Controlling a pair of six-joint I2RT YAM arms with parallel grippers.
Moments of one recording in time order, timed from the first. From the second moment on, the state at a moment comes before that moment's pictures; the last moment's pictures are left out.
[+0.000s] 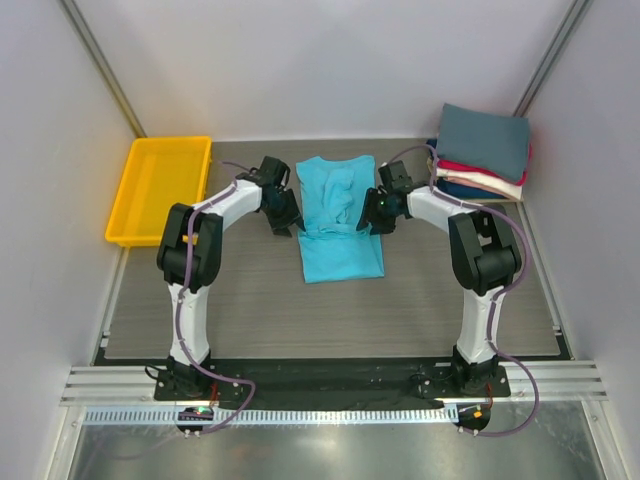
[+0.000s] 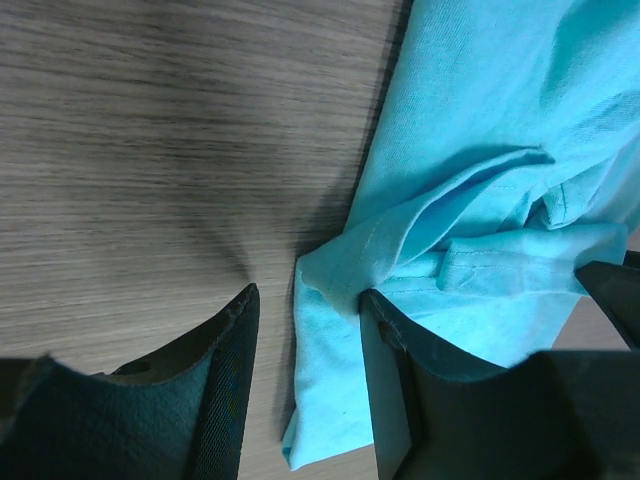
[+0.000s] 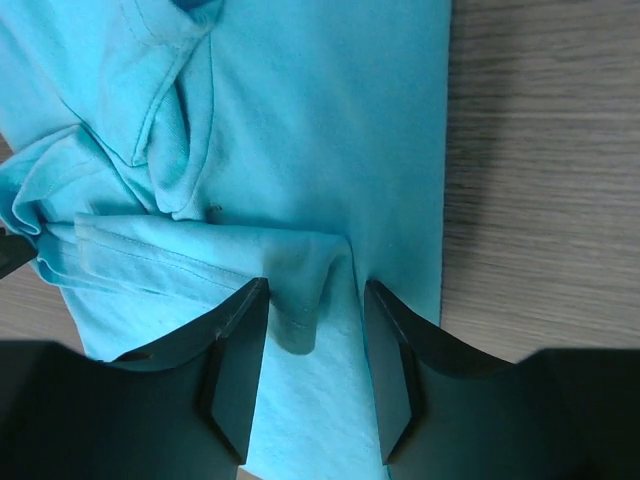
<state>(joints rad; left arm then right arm) -0.36 2.10 1.57 -0.62 0.20 -0.70 0.33 1.99 1.37 -0.41 -0.19 0.54</state>
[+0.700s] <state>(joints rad) -0.36 2.11 1.60 -0.61 0.21 -0.70 0.34 2.00 1.43 -0.42 -0.18 0.52</state>
